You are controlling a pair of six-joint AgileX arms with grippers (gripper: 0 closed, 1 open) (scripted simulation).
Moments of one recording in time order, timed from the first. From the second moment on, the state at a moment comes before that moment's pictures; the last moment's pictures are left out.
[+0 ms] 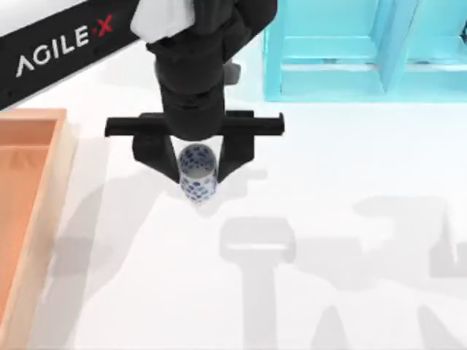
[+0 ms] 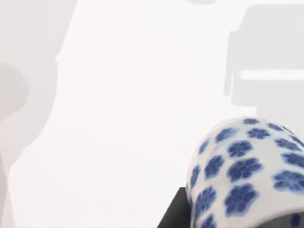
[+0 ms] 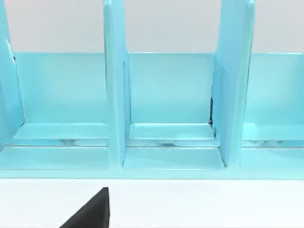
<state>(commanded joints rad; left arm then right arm) -0.67 2.00 1.83 -1.40 0.00 -0.64 0.00 0.00 0.00 0.00 0.00 0.00</state>
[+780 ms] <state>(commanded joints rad) -0.80 2.12 1.89 -1.34 0.00 -0.77 0.00 0.00 0.00 0.00 0.00 0.00</state>
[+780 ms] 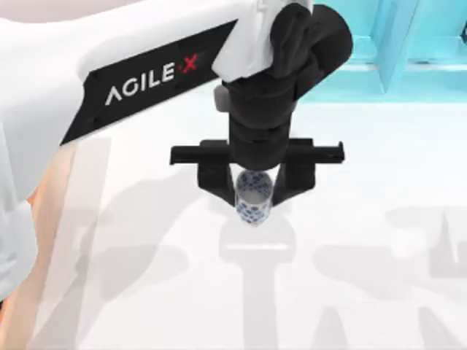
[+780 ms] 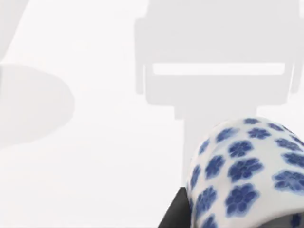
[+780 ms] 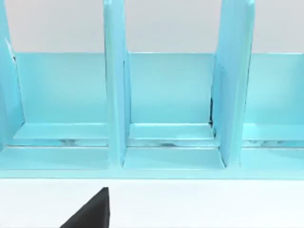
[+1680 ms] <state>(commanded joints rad) -0.80 2.13 1.72 -1.17 0.00 -0.77 0.00 0.00 0.00 0.00 0.00 0.00</state>
